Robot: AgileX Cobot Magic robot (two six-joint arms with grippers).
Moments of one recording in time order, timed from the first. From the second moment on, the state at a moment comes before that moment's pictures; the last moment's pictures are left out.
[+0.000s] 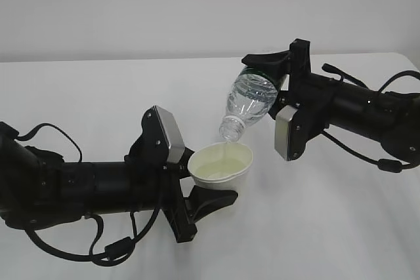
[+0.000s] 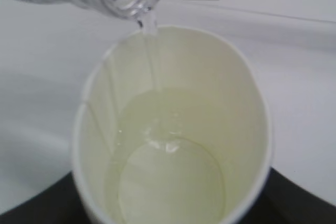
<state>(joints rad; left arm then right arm) -0.55 2.02 -0.71 0.75 -0.96 -0.24 0.16 2.02 -0.90 -0.76 -1.12 -1.32</state>
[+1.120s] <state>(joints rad) -0.55 2.02 -0.71 0.75 -0.96 -0.24 0.16 2.02 -0.90 -0.76 -1.13 -1.33</state>
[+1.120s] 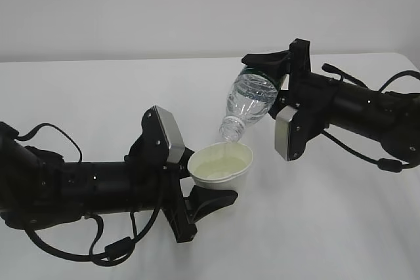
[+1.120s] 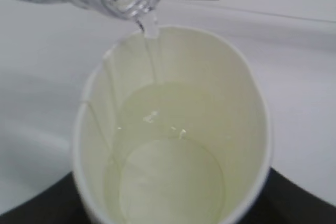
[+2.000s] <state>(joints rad) -0.55 2.02 -0.71 0.75 -0.96 -0.24 0.16 2.02 -0.90 -0.76 -1.13 -1.28</state>
